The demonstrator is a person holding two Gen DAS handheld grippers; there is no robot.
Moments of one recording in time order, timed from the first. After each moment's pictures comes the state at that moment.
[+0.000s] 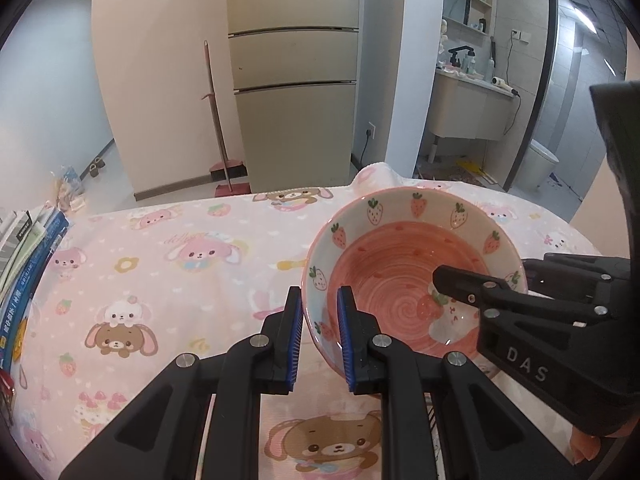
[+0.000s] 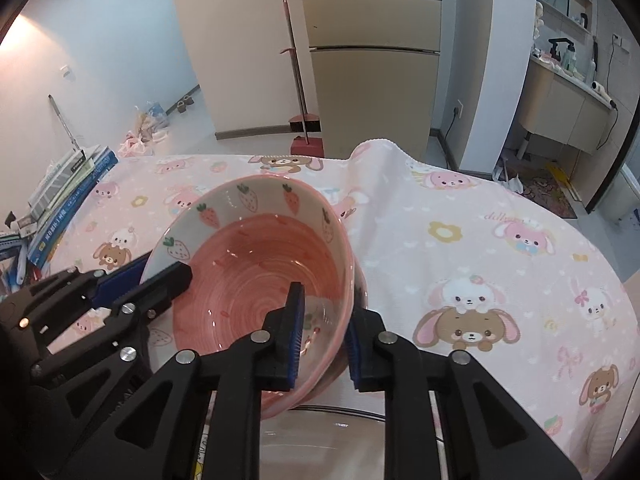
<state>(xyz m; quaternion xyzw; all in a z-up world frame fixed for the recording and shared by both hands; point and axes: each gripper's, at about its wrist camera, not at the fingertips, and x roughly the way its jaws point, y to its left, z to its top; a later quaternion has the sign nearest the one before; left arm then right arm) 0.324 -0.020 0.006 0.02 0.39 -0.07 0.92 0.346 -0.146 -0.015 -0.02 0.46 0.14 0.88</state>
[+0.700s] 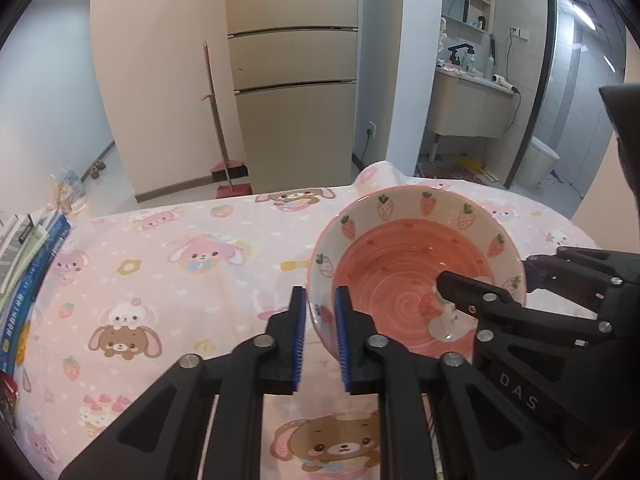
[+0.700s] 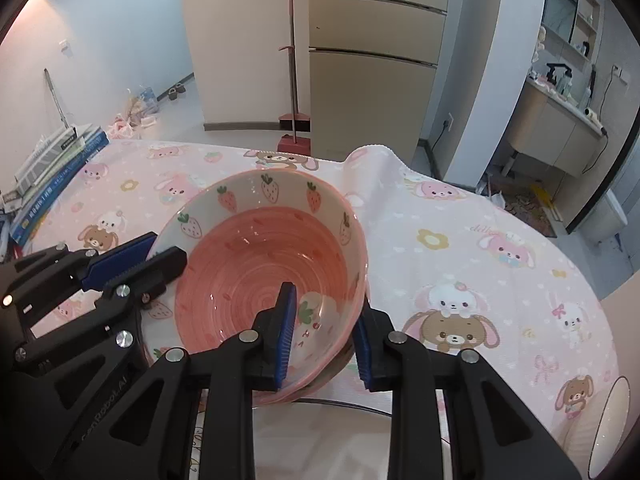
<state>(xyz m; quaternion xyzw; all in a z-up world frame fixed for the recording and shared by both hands) 0.325 -0.018 0.004 0.03 0.39 -0.07 0.92 0.338 -0.131 -0.012 -0.07 0.45 0.12 0.88</state>
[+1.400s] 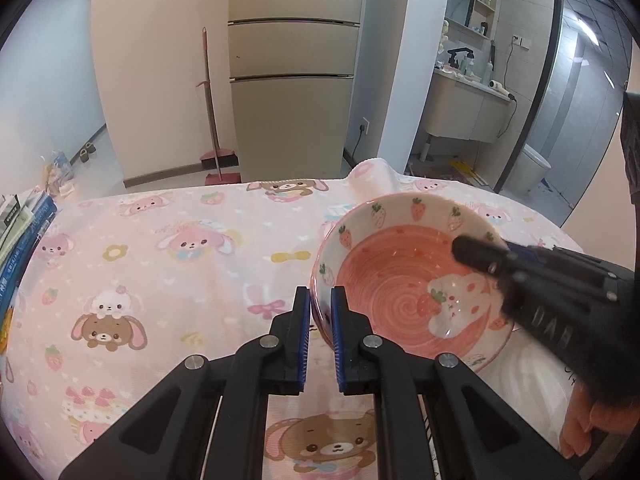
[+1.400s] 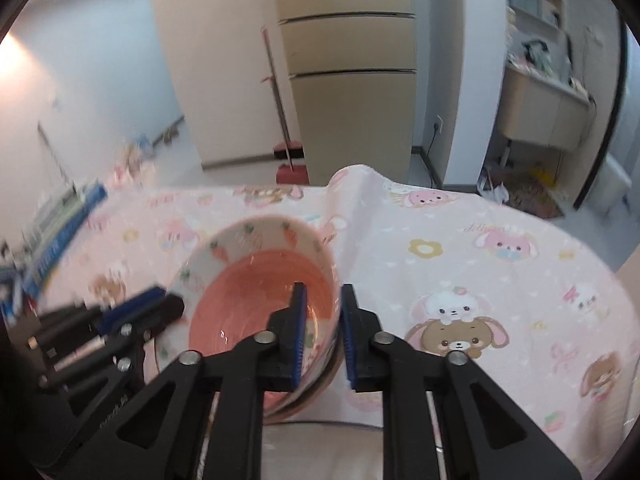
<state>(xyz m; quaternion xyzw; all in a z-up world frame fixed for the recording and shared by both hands) 0.328 -0.010 -0.002 -0.01 0.40 -0.08 0.91 0.344 -0.162 -0.007 0.03 0.41 0.11 0.91</state>
